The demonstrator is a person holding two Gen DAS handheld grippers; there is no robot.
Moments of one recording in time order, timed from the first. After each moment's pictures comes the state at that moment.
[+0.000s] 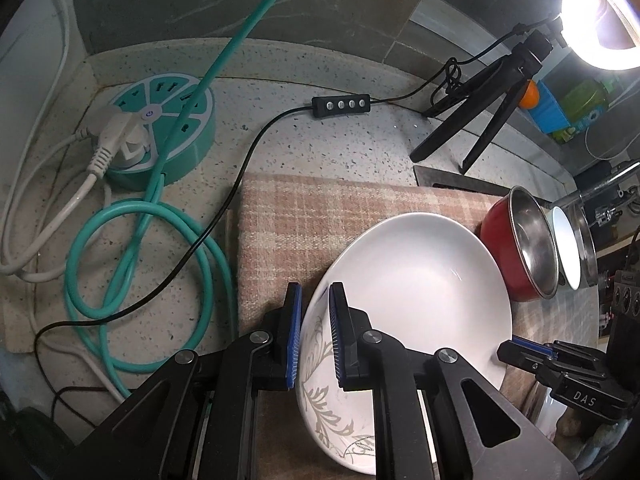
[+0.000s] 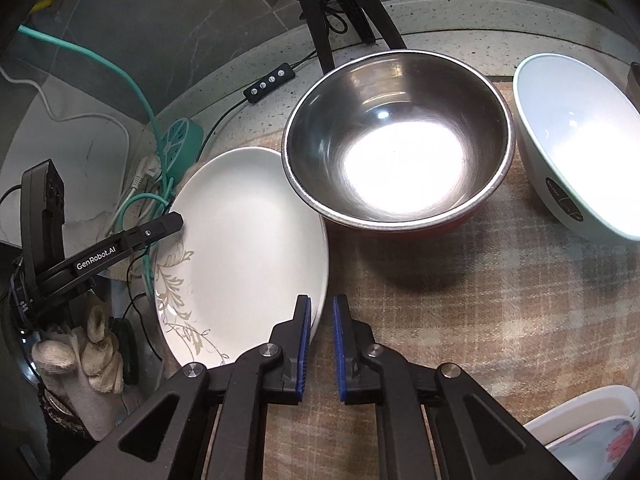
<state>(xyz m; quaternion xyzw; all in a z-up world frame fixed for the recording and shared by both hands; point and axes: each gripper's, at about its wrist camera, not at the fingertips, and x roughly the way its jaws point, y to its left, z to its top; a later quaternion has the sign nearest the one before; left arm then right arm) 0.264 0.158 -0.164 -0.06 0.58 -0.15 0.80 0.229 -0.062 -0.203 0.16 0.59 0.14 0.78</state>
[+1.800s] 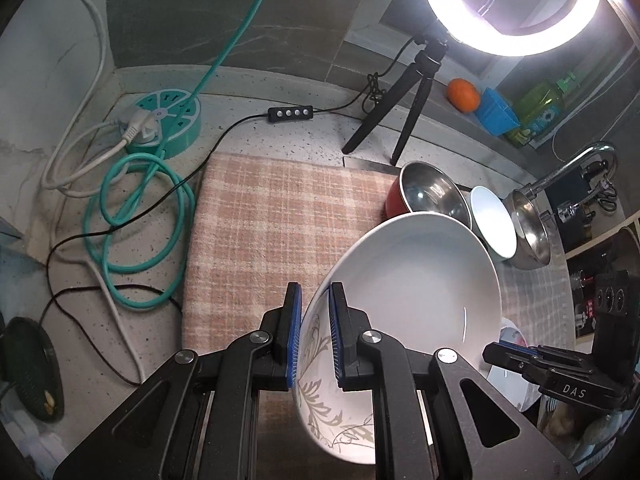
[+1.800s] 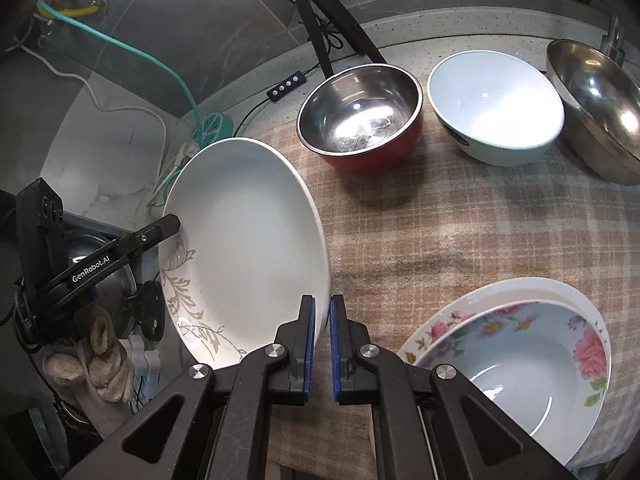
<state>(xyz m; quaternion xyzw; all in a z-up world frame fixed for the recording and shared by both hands) 0.172 0.129 -0.090 -0.09 0.55 -0.14 0.82 0.156 -0.112 -0.150 0.17 0.58 0.17 0.78</state>
